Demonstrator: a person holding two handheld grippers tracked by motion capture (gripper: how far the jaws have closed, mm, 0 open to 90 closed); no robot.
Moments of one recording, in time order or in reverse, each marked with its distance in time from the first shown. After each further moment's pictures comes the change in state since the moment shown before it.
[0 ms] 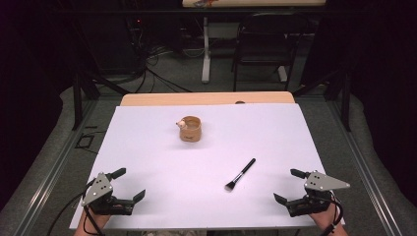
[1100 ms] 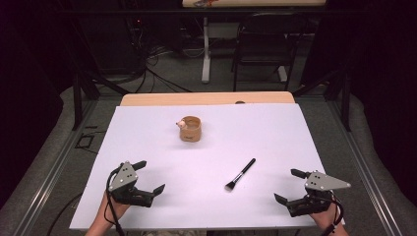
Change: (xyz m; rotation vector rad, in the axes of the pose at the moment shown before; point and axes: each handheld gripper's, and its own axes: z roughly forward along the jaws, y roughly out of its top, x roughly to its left) left arm -0.020 0.036 0.045 0.089 -0.068 0.047; right arm 0.000 0.001 -0.001 0.000 0.004 0.002
